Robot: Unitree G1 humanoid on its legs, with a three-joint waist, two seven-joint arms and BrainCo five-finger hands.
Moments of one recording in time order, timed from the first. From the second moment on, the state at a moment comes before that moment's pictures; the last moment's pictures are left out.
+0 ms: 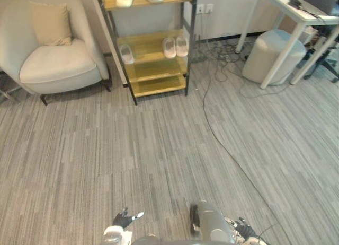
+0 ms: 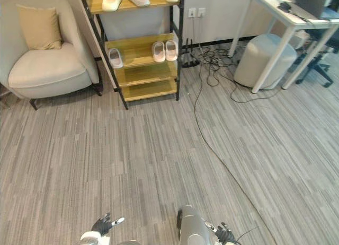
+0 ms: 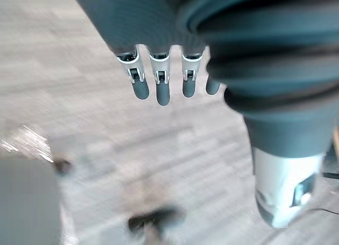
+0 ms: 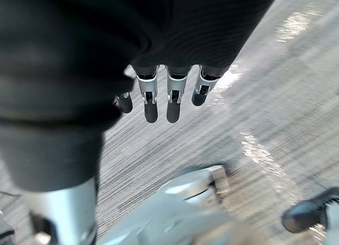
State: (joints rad) left arm 0.02 0.08 -0.06 1.09 -0.02 -0.12 0.06; right arm 0.11 -0.13 -0.18 1.09 0.23 -0.11 0.01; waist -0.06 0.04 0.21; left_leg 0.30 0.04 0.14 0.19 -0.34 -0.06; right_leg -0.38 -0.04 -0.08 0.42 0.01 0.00
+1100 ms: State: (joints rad) left arm -0.01 0.10 -0.07 1.13 -0.03 -0.11 0.06; right arm 0.10 -0.12 -0.17 1.09 0.20 -0.11 0.01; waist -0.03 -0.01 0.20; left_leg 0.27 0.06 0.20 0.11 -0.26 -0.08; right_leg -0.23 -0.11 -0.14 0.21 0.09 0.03
